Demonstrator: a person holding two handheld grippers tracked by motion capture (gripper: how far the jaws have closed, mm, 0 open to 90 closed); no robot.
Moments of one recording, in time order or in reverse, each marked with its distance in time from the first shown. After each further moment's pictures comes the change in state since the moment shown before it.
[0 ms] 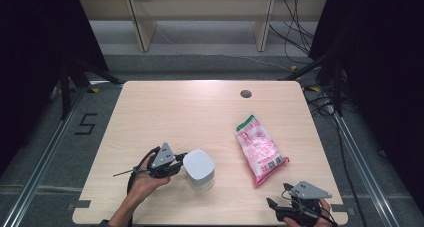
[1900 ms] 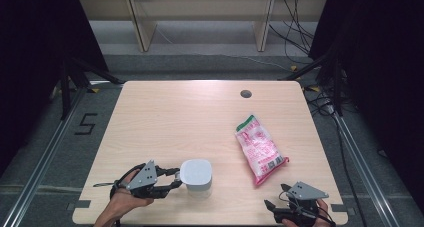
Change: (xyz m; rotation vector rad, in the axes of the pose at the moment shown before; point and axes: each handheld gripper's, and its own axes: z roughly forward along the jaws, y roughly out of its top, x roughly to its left) left arm -0.016 -0.012 -0.055 -0.085 -0.216 0.110; right arm 0.003 0.001 0.003 -0.001 0.024 -0.046
